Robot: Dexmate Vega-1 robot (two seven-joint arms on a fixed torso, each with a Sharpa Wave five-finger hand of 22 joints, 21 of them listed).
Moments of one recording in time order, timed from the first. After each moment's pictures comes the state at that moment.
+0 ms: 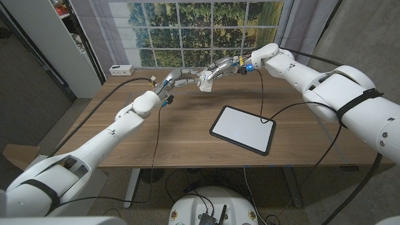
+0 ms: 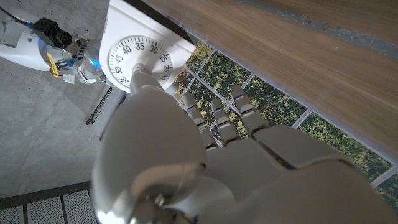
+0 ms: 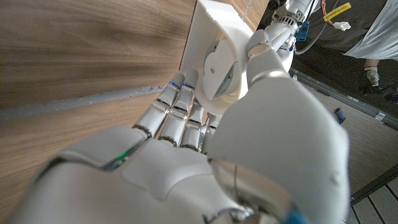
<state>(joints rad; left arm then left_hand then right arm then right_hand) 0.60 0.59 0.58 -1.32 -0.13 -0.31 -0.03 1.28 0.19 -0.24 0.11 0.43 0.96 -0.24 0.33 0.35 0.44 -0.18 0.31 0.38 0.24 -0.04 0.23 0.21 0.24 0.13 0.28 0.22 0.07 -0.22 -0.79 -0.53 0.31 0.15 0.96 1.12 0.01 0.22 -0.14 0.19 0.53 -0.07 0.33 0.32 0.54 -0.01 0.41 0.32 0.63 -0.06 0.36 0.30 0.55 0.00 0.21 0.18</state>
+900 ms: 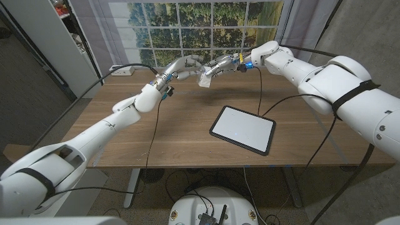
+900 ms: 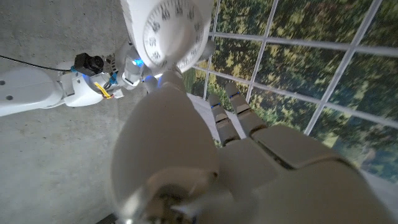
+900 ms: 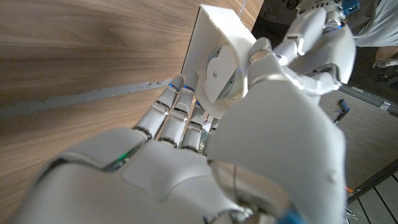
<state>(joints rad) 0.48 0.66 0.67 -1.30 0.36 -0.57 0.35 1.47 0.19 -0.04 0.09 0.36 0.90 -0.17 0.29 0.44 0.28 -0.22 0.26 0.47 0.27 -0.04 0.21 0.28 0.26 0.05 0.37 0.24 0.13 -0.16 -0.79 -0.40 0.31 0.15 0.97 1.11 0.02 0.19 -0.11 0.20 0.54 -0.12 0.29 0.32 0.53 -0.02 0.38 0.33 0.63 -0.06 0.36 0.30 0.55 0.00 0.21 0.18</state>
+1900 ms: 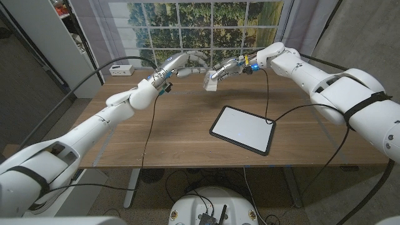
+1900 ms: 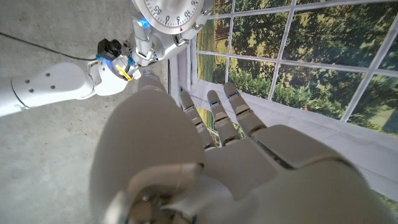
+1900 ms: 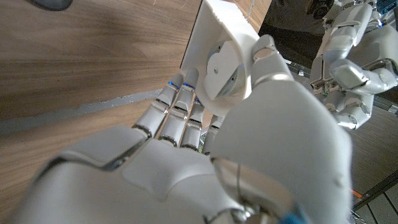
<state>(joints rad) 0.52 0.67 0.60 -1.35 0.34 -0.64 0.28 1.25 0.16 -0.11 0.16 0.32 0.87 -0.16 0.27 0.47 0.47 -0.15 0.31 0.52 0.36 -0.04 0.27 0.32 0.24 0.07 0.41 0.23 0.03 -0.31 -0.78 -0.66 0.32 0.04 0.96 1.09 0.02 0.22 -0.14 0.21 0.57 -0.08 0.30 0.32 0.56 0.01 0.39 0.33 0.63 -0.06 0.39 0.33 0.53 -0.02 0.21 0.18</state>
